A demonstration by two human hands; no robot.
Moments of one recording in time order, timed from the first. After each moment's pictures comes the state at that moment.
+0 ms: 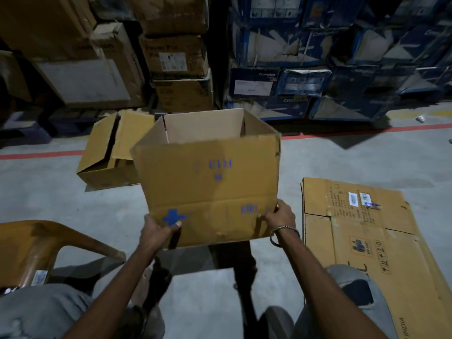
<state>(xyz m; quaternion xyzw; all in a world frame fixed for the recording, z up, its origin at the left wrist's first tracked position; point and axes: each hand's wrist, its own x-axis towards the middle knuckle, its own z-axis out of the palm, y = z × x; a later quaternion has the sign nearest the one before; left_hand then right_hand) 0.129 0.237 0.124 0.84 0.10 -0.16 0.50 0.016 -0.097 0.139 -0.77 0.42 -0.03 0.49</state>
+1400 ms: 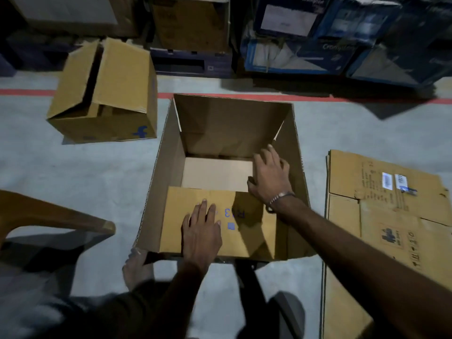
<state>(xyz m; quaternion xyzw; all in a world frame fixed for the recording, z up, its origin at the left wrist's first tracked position) 0.098 0.169 -0.049 0.98 -0.18 -0.03 0.11 0.141 -0.046 0.071 -0.99 0.14 0.04 0.06</state>
